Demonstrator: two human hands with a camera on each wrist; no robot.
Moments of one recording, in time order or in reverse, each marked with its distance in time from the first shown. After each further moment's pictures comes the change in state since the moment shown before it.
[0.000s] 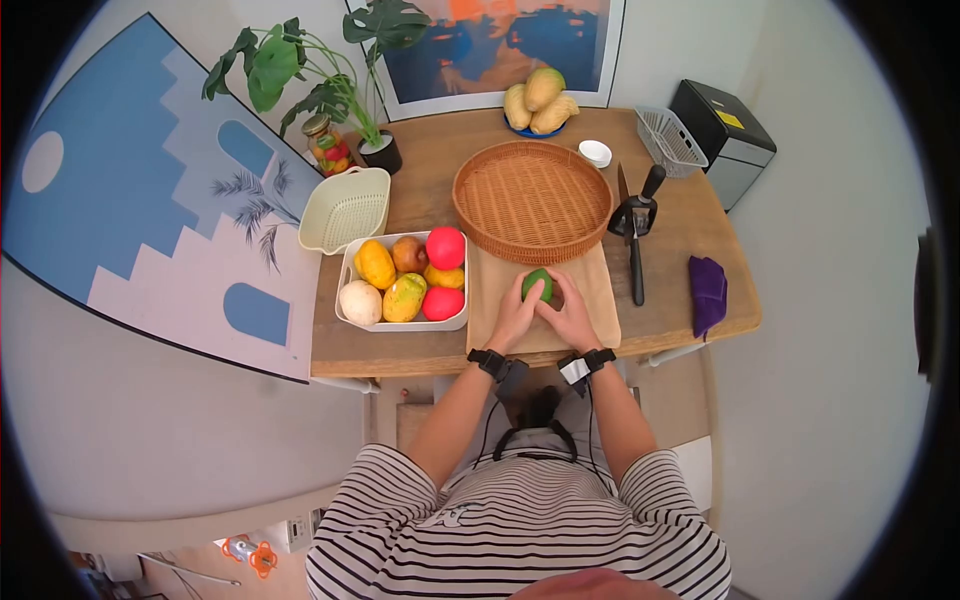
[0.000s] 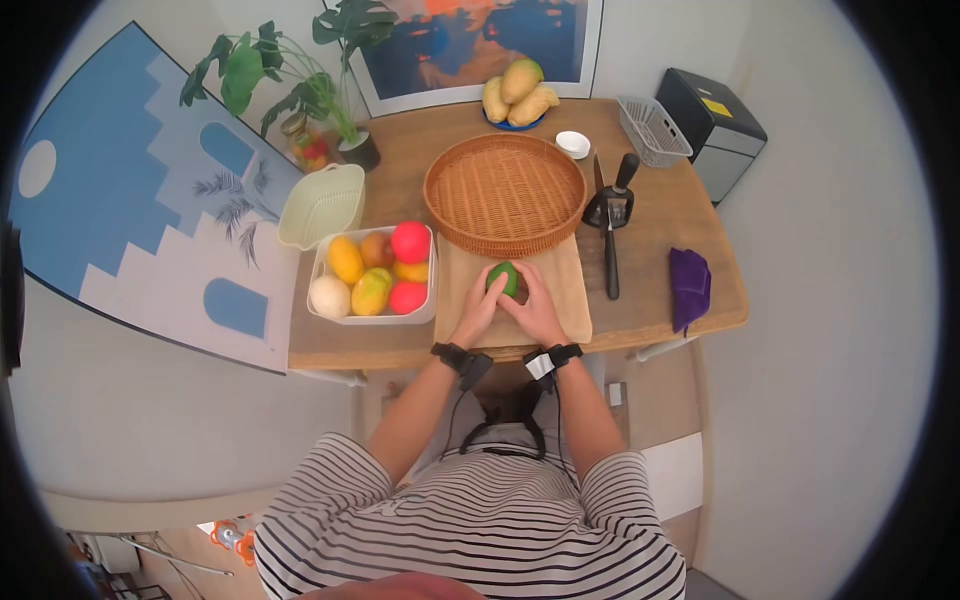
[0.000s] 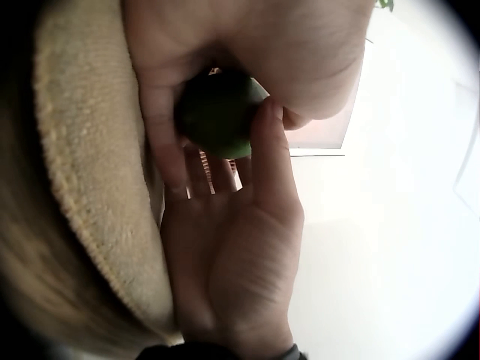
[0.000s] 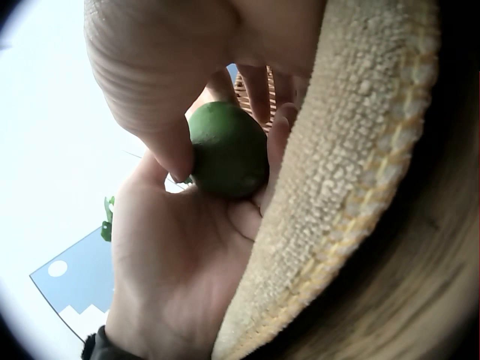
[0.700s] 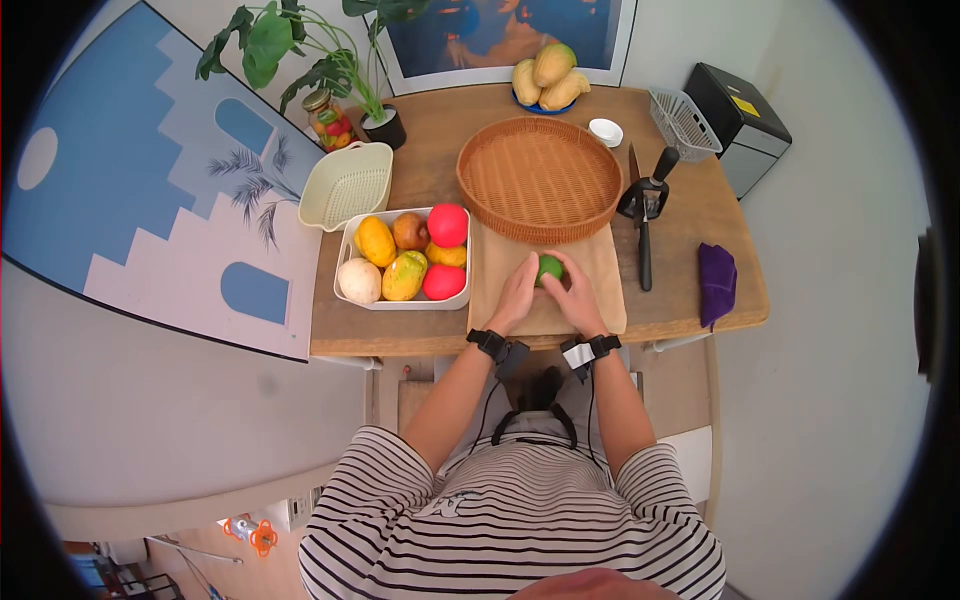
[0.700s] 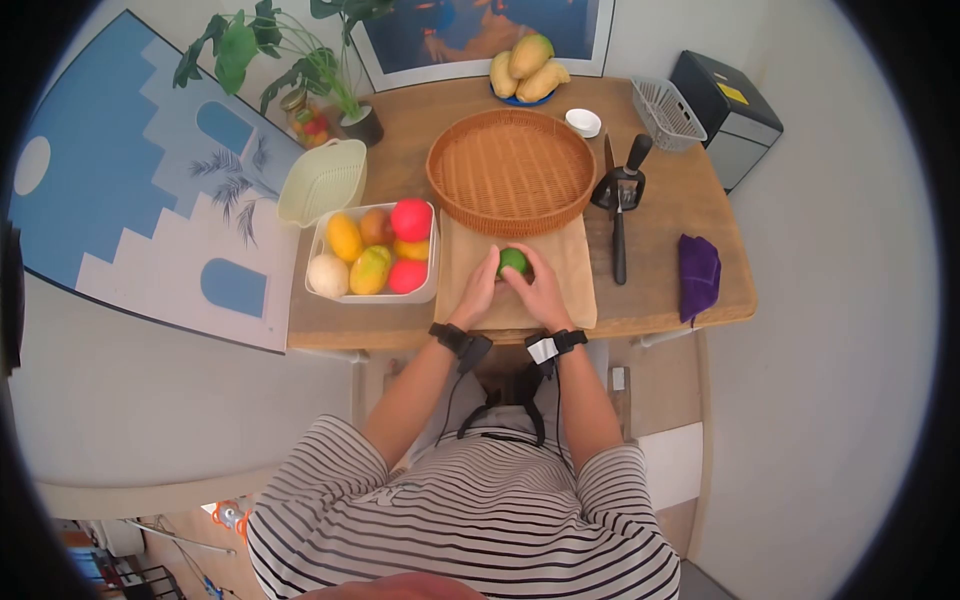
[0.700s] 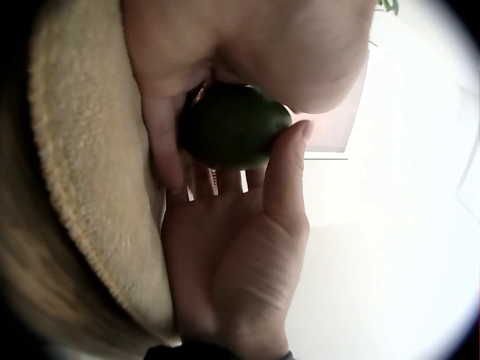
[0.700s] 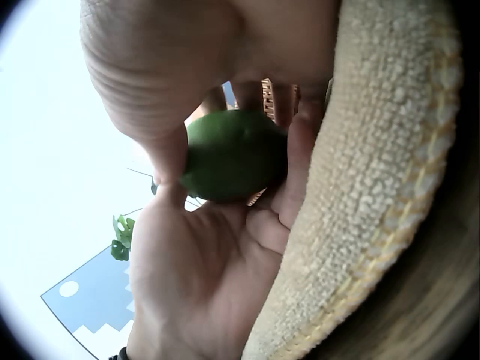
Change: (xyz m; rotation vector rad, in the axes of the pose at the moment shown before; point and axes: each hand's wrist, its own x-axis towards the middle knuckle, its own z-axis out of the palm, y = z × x) left_hand -0.003 0.004 0.001 -0.270 -0.090 -0.190; right_hand -0.001 -0.013 -0.006 -0.054 -0.063 0.048
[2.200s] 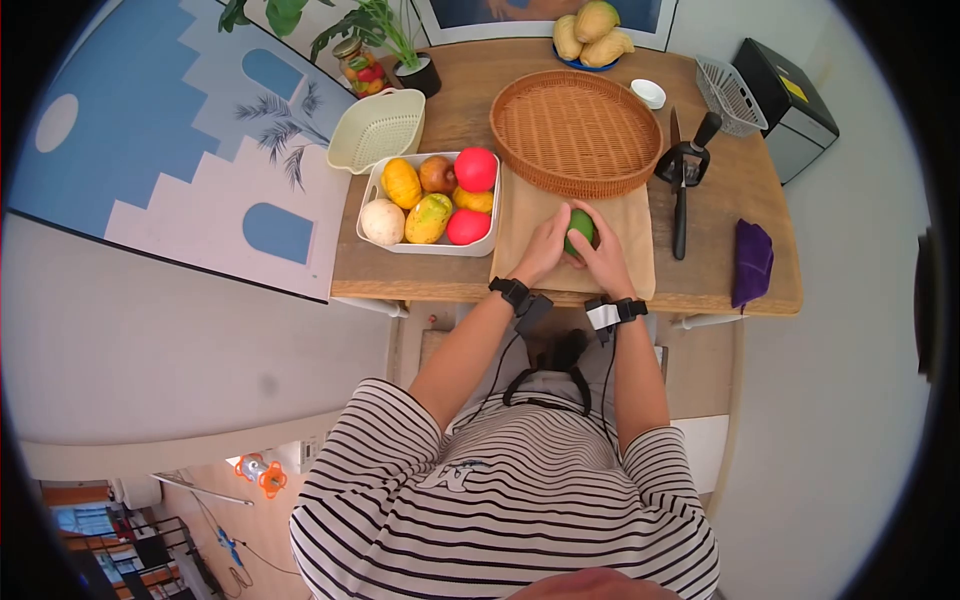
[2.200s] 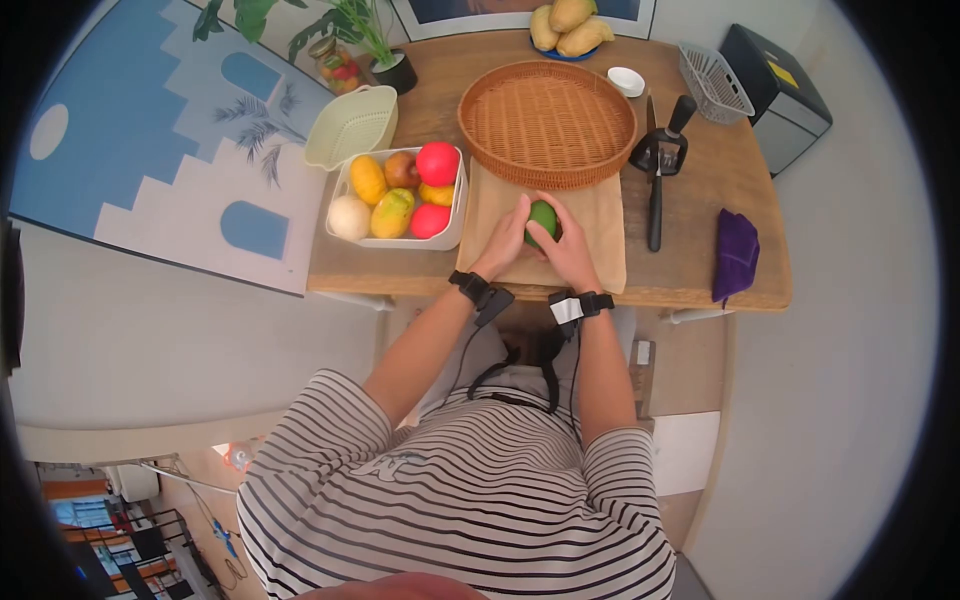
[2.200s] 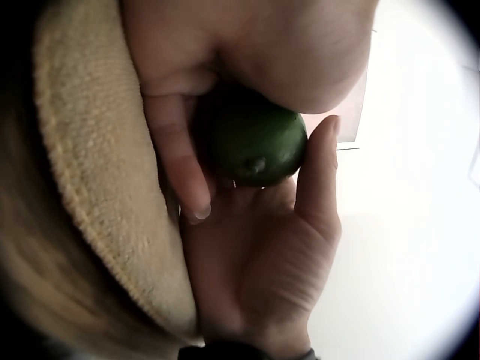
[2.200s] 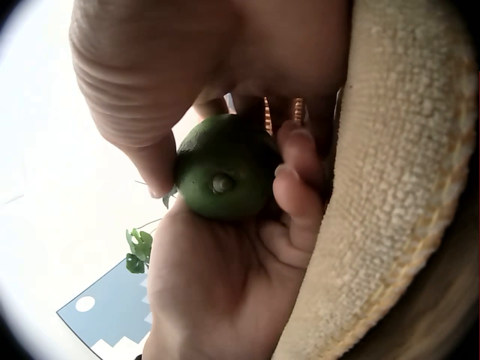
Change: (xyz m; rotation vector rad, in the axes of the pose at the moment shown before) left_hand 0.005 -0.001 -0.004 -0.022 -0.042 -0.117; right_hand 0.000 -0.003 0.004 0.232 0.004 0.029
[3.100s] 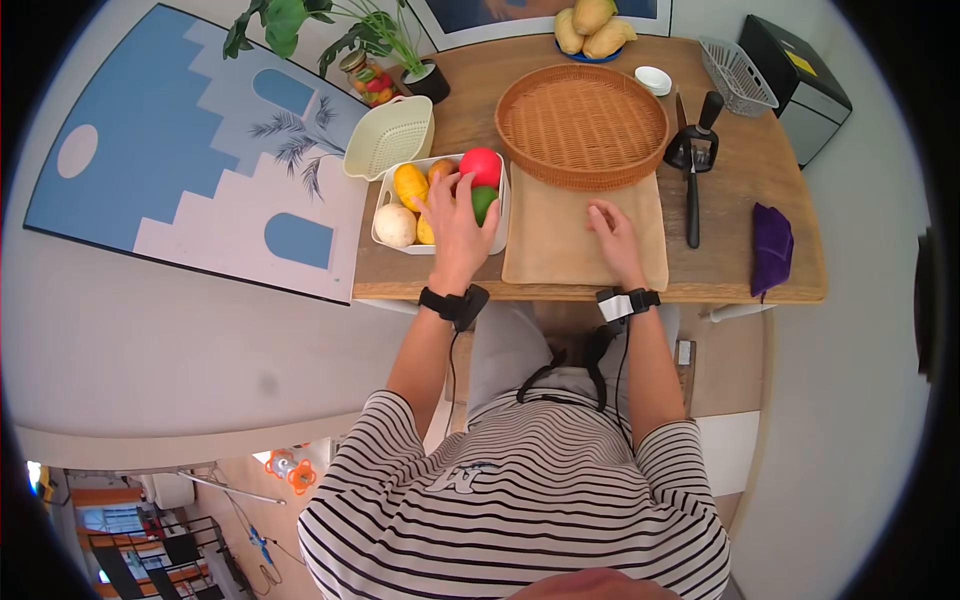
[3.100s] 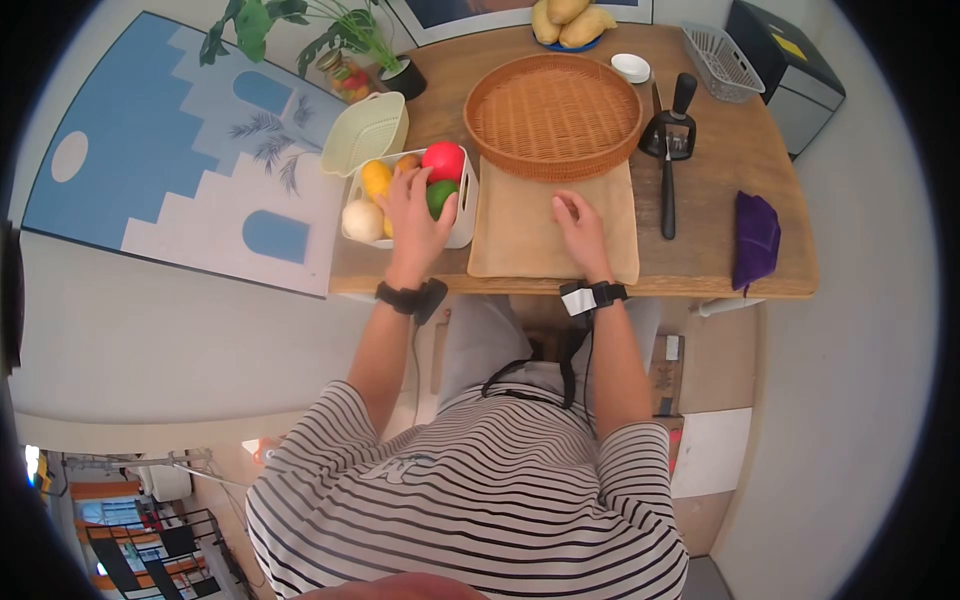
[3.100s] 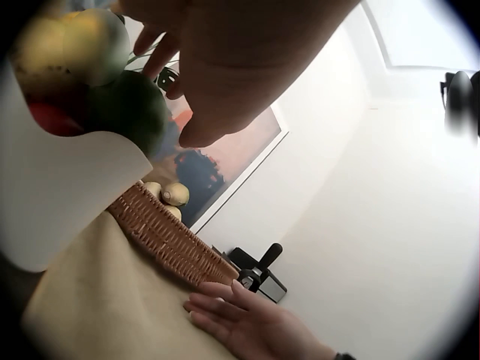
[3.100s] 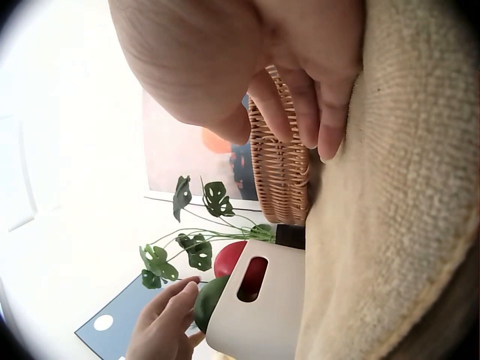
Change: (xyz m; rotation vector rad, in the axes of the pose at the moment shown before) left_hand -0.071 0.098 -0.055 1.511 0.652 0.768; right_hand 0.008 0.039 -0.002 0.115 0.219 0.153
